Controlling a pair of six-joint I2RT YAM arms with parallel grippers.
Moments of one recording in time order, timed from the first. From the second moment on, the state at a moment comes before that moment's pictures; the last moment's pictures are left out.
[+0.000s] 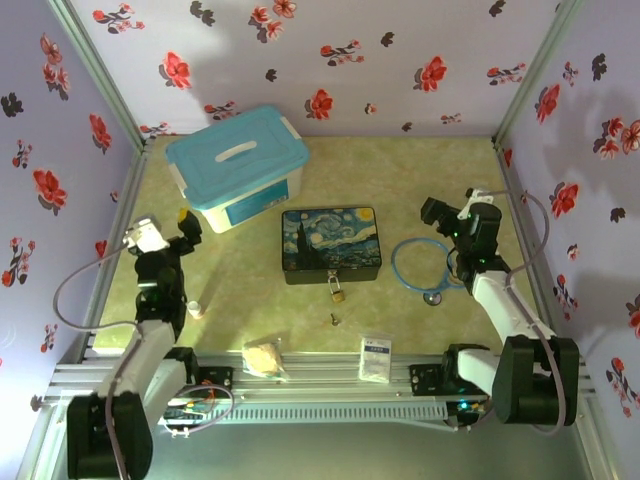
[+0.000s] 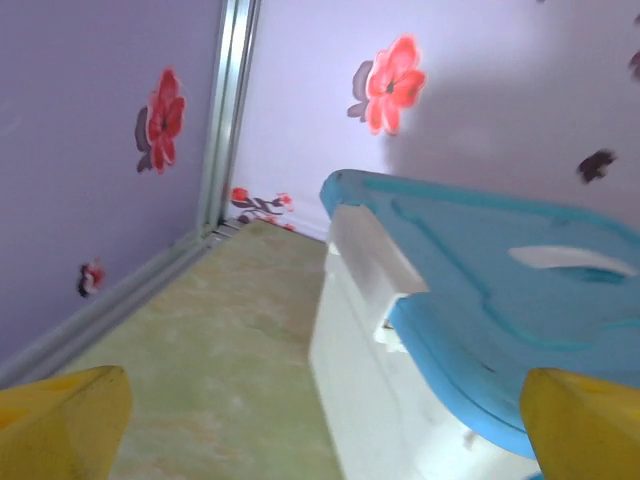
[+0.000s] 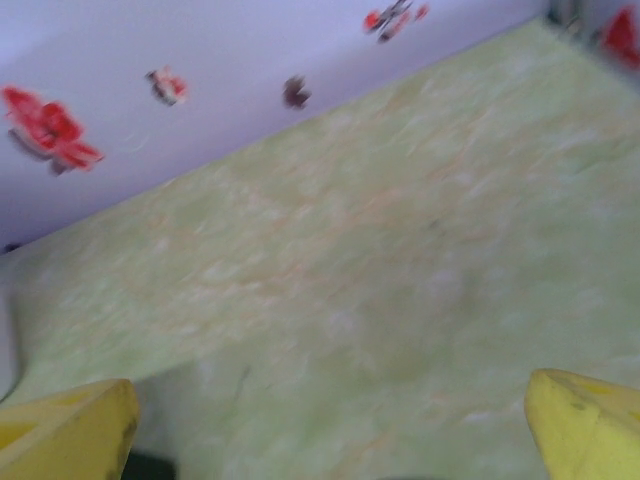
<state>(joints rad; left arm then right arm) -0.02 0.79 0.20 0.59 -0.22 -0.32 -0.02 1.12 0.57 0.13 -0.13 0.39</state>
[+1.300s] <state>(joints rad) -0.98 1.01 0.50 -0.06 -0.13 -0.85 1.06 1.16 0.58 -0.35 0.08 0.61</state>
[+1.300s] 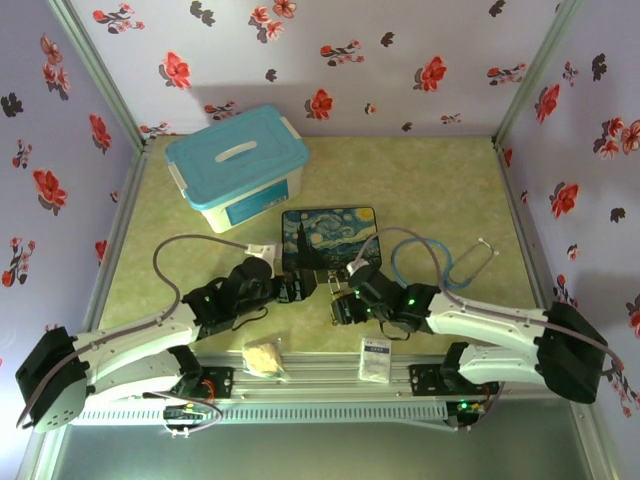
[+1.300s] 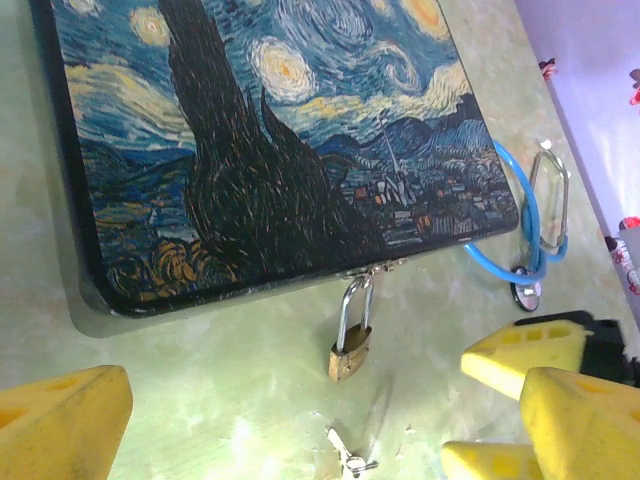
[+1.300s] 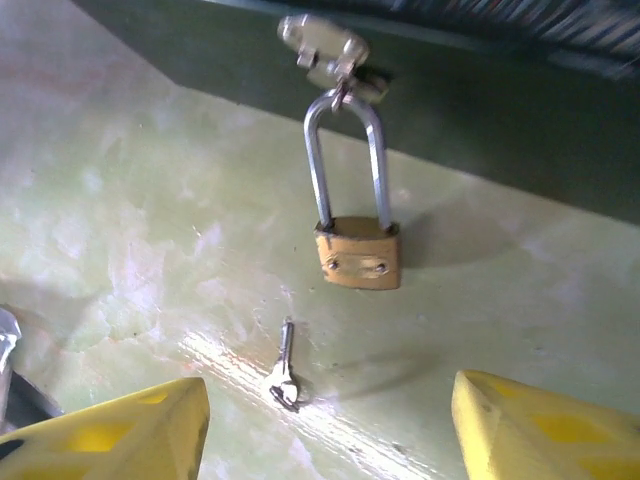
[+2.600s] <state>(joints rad) -1.01 1.00 0.36 0.00 -0.18 -0.99 1.24 1.41 0.53 -0.17 0.23 0.81</state>
